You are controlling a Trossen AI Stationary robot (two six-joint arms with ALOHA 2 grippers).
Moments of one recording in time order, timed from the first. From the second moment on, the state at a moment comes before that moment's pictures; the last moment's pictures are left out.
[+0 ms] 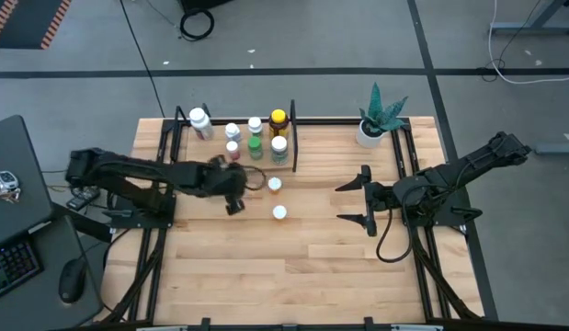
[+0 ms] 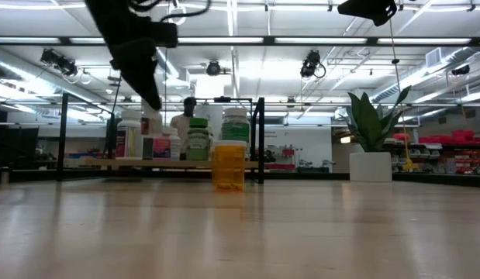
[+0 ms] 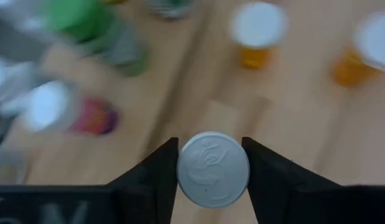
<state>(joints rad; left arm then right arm) -0.04 1.32 0.96 -0.76 -0.45 -0.31 0.41 0.88 0.71 -0.18 0.42 0.09</state>
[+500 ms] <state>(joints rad) 0.19 1.09 0.71 -0.75 -0.68 -0.62 0.41 0.88 0.71 -0.13 0.42 0.06</state>
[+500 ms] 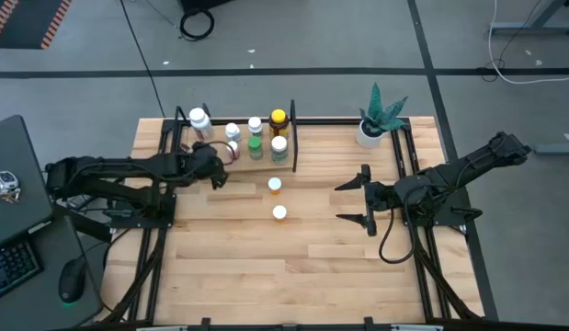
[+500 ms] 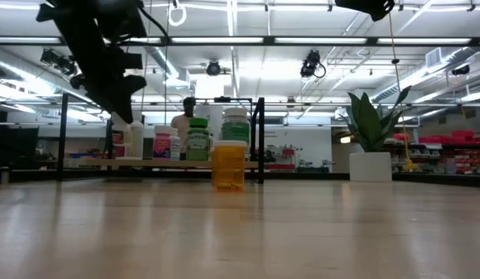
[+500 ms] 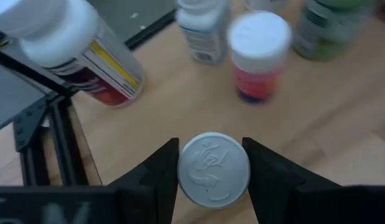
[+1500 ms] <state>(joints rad) 0.42 1.22 0.71 -0.71 -0.61 -0.62 0.41 0.88 0.71 -0.11 0.35 0.01</state>
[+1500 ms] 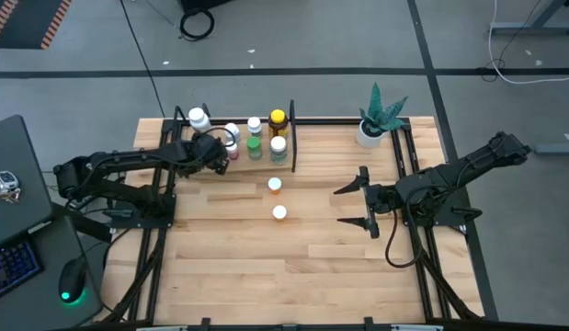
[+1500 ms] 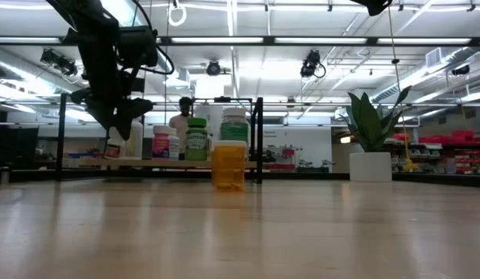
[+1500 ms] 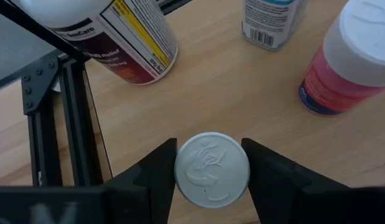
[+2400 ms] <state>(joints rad) 0.34 1.22 0.76 -0.50 -0.72 -0.23 0.41 0.88 0.71 -0.11 0.35 0.02</state>
